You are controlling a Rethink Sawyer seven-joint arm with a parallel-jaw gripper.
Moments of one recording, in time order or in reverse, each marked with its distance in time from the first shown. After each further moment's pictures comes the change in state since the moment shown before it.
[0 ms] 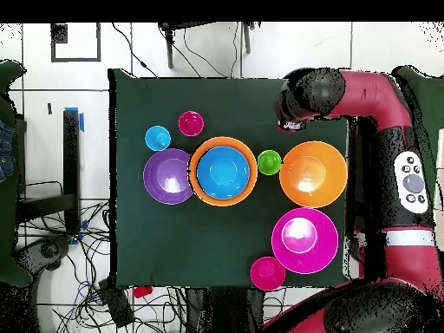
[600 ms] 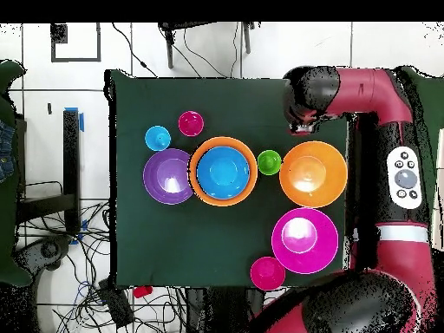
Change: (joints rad) arm 0.063 0.013 -0.088 -0.094 -0.106 0.085 -0.072
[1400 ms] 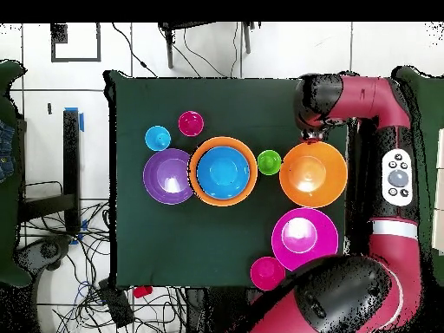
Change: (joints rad) arm 0.017 0.101 -0.059 -0.124 -0.068 0.053 -0.060
